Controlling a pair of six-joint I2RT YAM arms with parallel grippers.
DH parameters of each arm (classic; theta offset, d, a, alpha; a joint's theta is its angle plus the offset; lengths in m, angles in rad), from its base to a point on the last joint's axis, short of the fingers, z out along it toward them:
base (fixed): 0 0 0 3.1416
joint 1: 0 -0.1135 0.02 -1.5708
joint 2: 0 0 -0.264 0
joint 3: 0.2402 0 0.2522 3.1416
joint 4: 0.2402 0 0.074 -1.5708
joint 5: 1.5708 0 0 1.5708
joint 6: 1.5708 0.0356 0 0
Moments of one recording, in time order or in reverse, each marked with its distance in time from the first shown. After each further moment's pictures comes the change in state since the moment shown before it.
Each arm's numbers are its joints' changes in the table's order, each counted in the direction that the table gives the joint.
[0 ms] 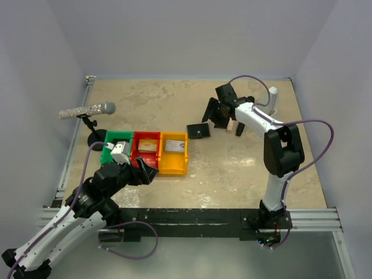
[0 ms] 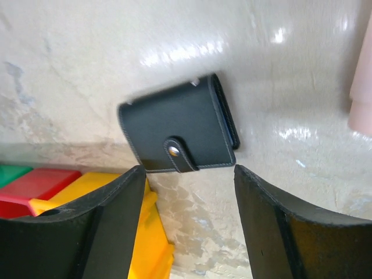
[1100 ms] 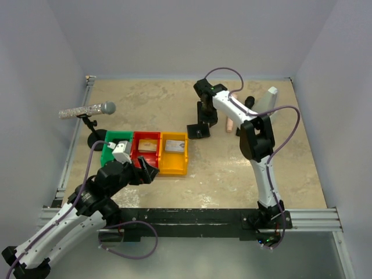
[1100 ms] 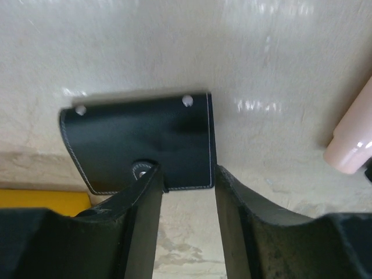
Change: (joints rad) left arm 0.000 -0.051 -0.001 -0.006 -0.012 -0.012; right arm -0.100 -0.417 0.666 0.538 0.200 -0.289
